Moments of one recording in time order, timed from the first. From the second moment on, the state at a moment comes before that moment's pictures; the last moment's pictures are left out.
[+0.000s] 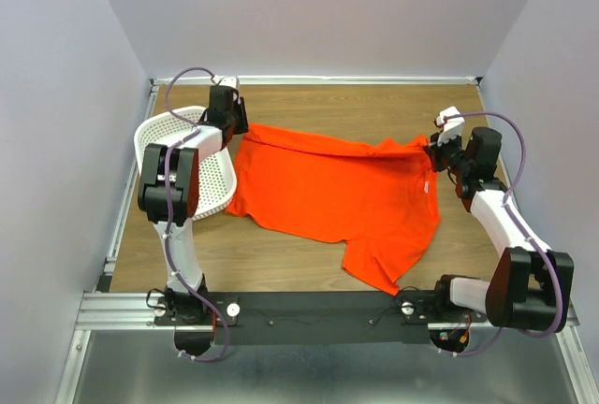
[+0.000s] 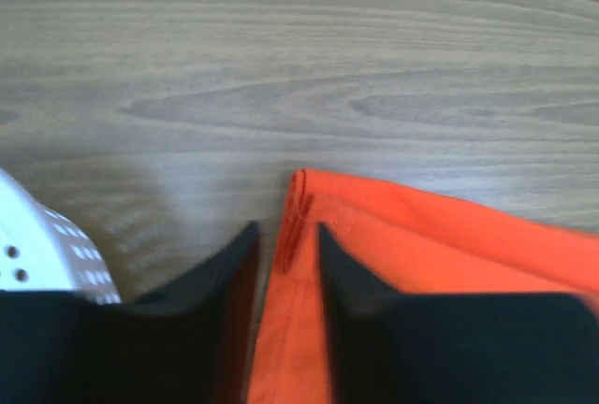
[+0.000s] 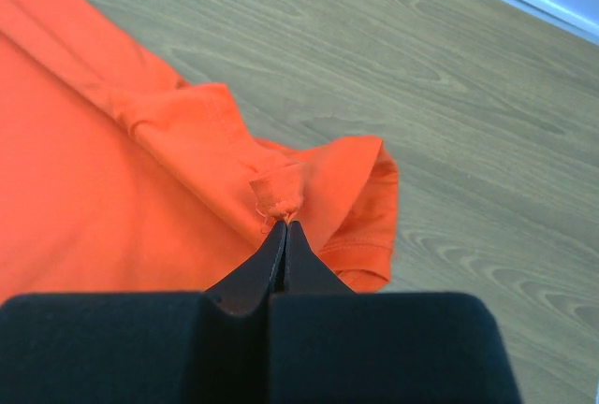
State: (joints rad) left arm -0.13 2.03 1.38 0.06 -0.01 -0.21; right arm -0.11 1.23 0.71 0.11 -0.44 -0.37
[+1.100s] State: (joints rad) left arm -0.12 1.21 1.06 0.11 0.03 -0.25; right arm -0.12 1.16 0.60 -0.01 -0.50 -0.53
